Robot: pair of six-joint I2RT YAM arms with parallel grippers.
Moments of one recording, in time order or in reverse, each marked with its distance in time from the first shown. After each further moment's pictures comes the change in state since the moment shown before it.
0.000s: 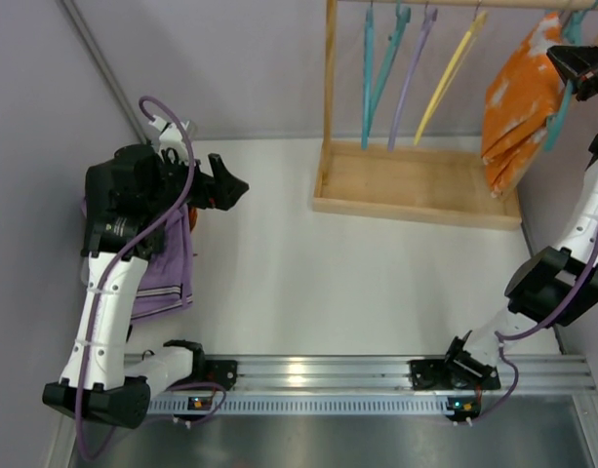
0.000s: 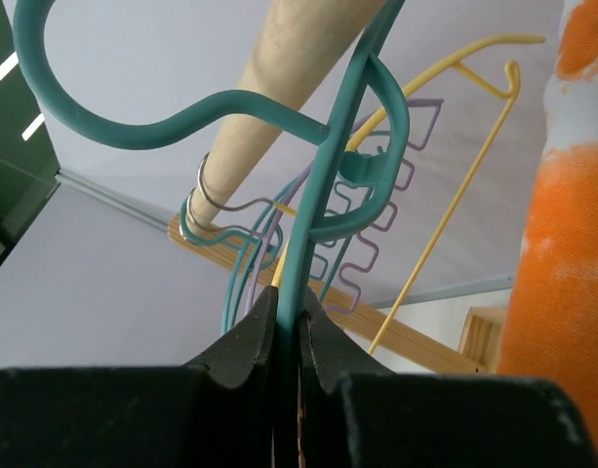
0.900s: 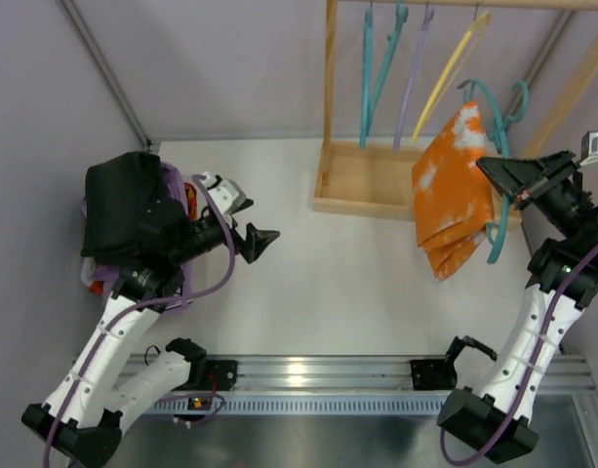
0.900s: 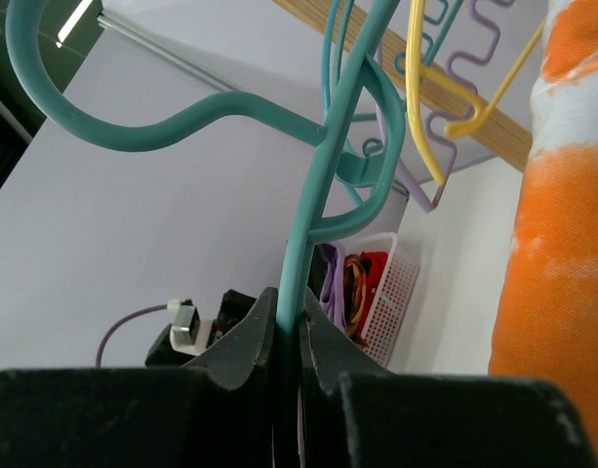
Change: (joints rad) left arm -0.239 -0.268 -0.384 0.324 0.057 0.293; right arm -0.011 -0.853 -0.866 0.117 -0.171 0.150
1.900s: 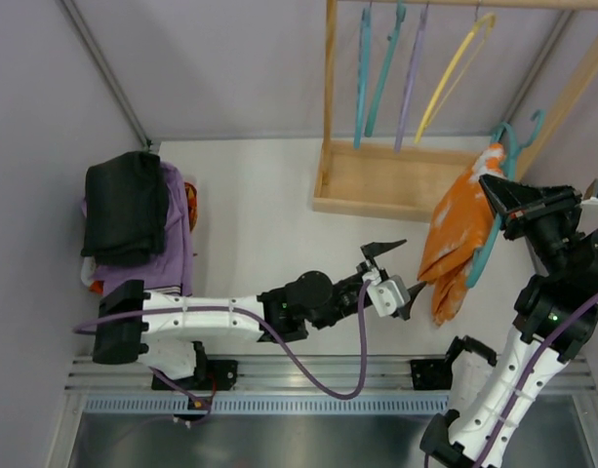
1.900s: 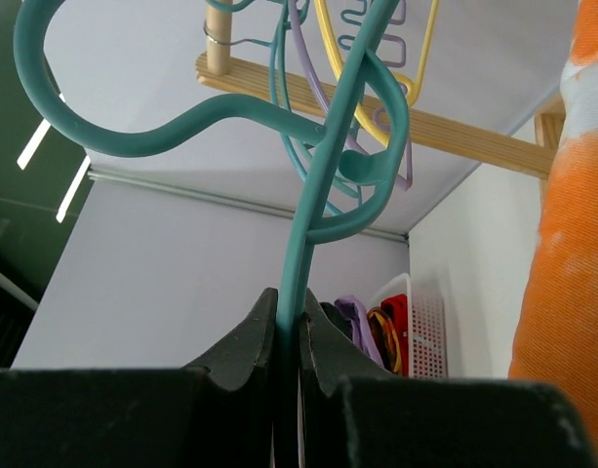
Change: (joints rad) left arm -1.065 0.584 -0.008 0.943 -0.764 0.358; right arm 0.000 -0.248 0.060 -0.655 0.296 -0.055
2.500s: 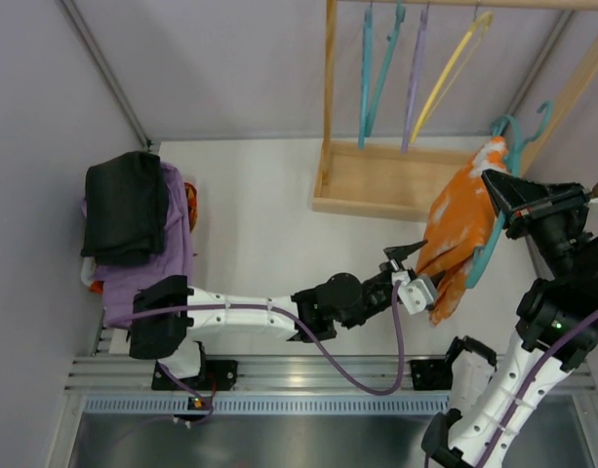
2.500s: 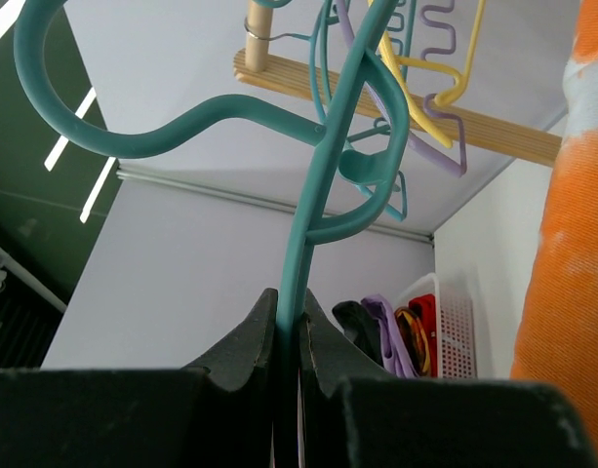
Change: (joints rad) left arm 0.000 0.225 0.116 0.148 -0.055 0.032; right arm 0.005 0.013 0.102 -0.043 0.007 0.064
